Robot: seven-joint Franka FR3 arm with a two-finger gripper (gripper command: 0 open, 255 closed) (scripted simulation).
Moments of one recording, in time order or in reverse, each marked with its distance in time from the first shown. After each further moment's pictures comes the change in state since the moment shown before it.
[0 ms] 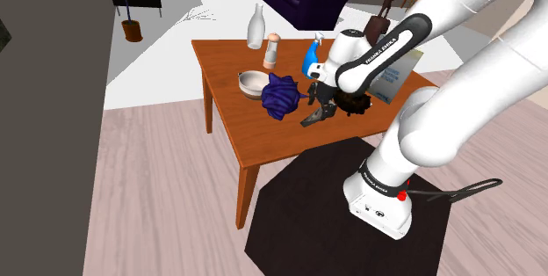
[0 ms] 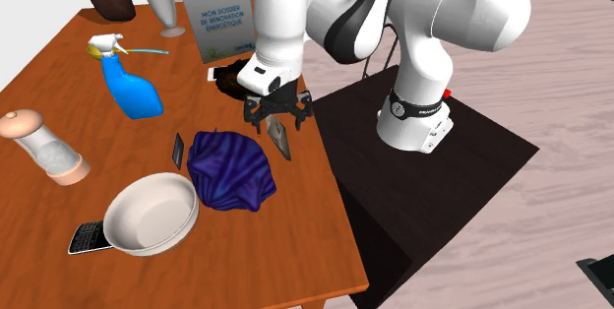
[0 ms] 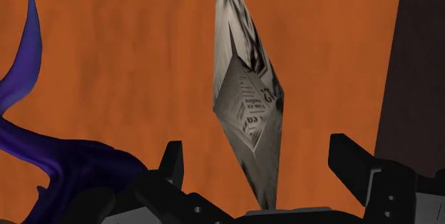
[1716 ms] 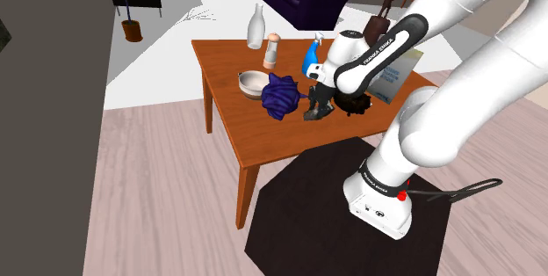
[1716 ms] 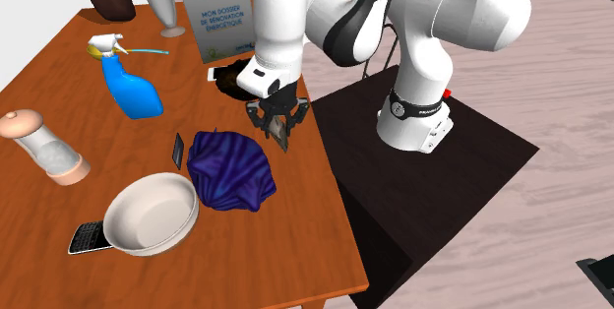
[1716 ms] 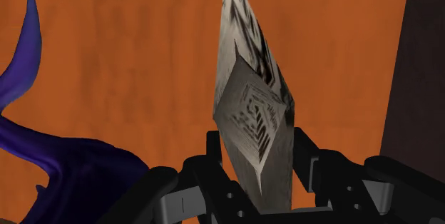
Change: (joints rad) arm 0.018 0.023 -0.008 0.004 0.012 0.022 -0.004
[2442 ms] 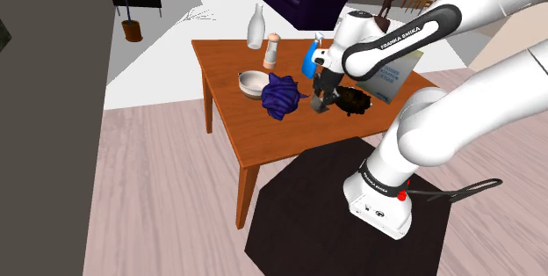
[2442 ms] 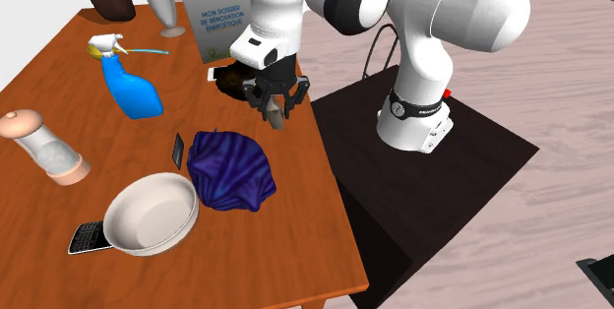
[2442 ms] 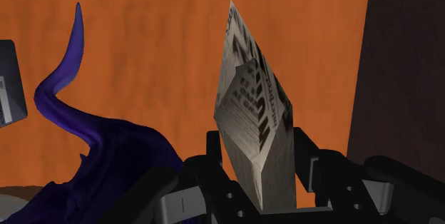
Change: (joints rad) arm -0.058 -0.253 0.072 0.019 -0.019 -0.270 0.007
